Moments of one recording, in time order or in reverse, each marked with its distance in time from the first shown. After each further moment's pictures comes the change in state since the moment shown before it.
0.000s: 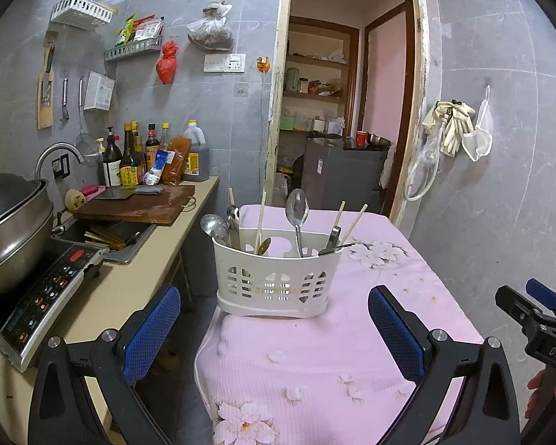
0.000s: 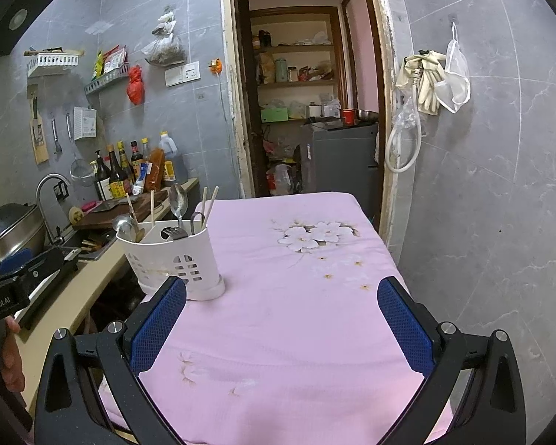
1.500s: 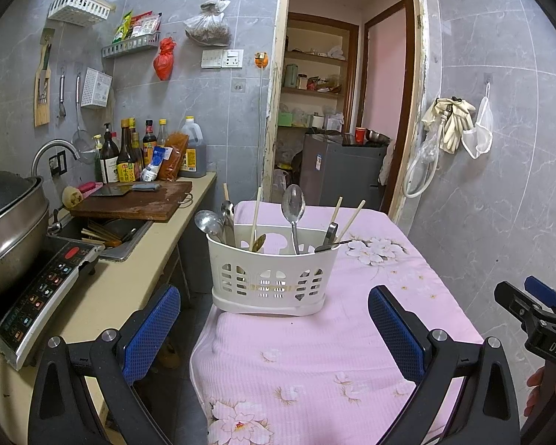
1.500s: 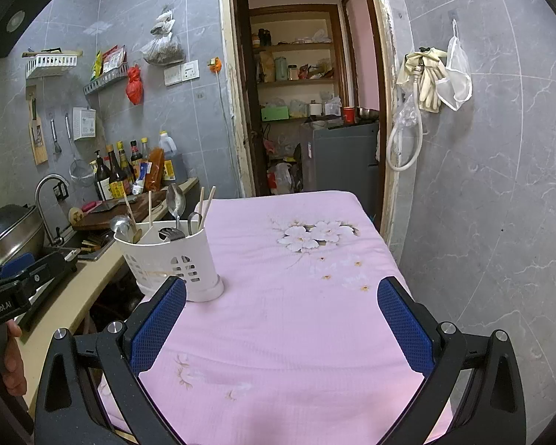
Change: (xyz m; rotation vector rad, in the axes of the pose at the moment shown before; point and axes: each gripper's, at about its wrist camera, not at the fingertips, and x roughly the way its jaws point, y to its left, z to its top) left arm 0.005 -0.007 0.001 0.002 0.012 -0.002; right arm 0.006 -0.004 0.001 0.002 0.010 0.003
